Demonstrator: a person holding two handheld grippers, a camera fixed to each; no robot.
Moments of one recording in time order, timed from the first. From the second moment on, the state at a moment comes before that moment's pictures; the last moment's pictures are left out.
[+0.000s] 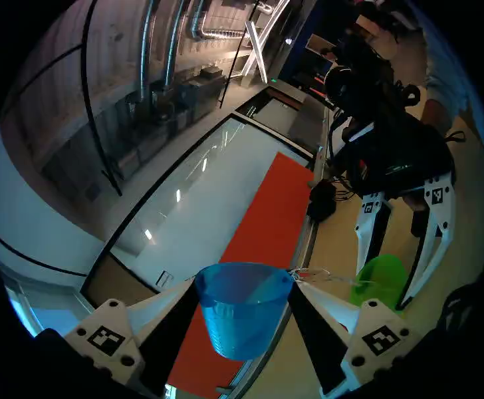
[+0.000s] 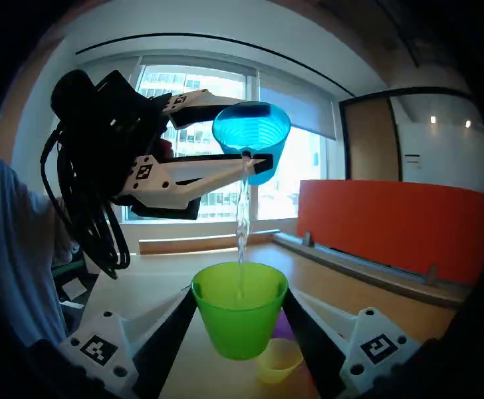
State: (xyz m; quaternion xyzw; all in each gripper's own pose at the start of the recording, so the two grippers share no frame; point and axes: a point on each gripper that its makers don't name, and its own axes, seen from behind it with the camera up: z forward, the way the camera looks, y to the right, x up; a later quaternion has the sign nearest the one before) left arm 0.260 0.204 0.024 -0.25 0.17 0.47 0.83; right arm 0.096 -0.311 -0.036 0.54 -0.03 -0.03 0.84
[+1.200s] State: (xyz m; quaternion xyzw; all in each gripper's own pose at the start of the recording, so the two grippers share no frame) left arm 0.274 0.208 0.015 -0.23 0.20 0.53 0.79; right arm 0.098 -0.308 -0.034 0.54 -0.02 -0.04 0.84
